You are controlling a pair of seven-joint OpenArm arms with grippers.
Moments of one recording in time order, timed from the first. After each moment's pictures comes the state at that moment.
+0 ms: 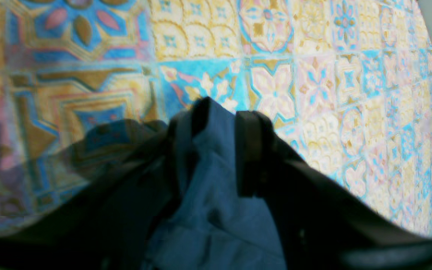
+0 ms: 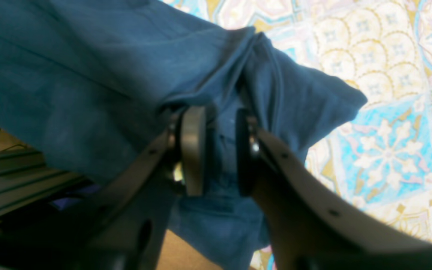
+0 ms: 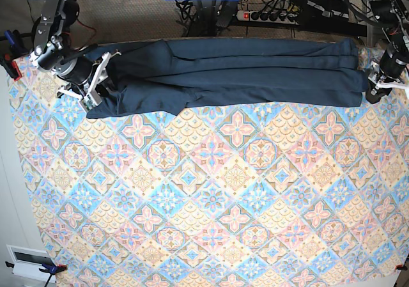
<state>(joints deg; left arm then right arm) 19.9 -23.3 -44.3 85.1 -63.2 -9.9 49.7 -21.0 17.1 21.2 112.4 29.3 42.8 -59.4</state>
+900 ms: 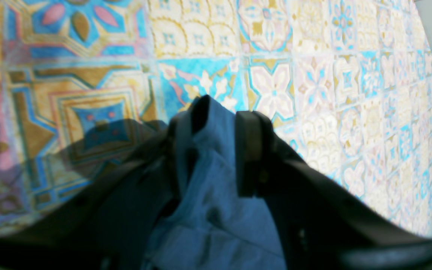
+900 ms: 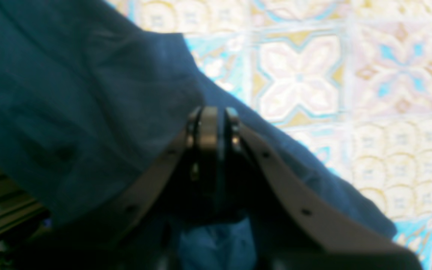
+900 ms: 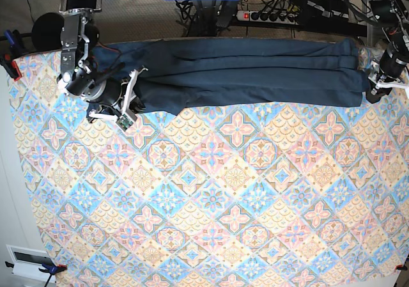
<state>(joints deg) 19.9 -23.2 -44.3 85.1 -63.4 -9.9 49.5 -10.3 15.2 6.4 107.2 21.8 42.7 -58.7</state>
